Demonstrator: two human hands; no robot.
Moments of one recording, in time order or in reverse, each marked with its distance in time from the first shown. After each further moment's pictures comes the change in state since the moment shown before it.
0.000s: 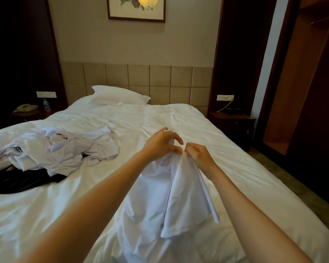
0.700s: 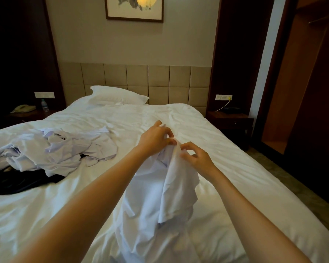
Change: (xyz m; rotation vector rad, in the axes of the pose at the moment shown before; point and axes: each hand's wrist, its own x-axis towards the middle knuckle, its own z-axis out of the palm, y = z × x) left_hand 0.011 -0.002 -0.007 0.228 0.059 -0.076; right_hand -0.002 0.019 -0.007 -0.147 -0.071 -0.064
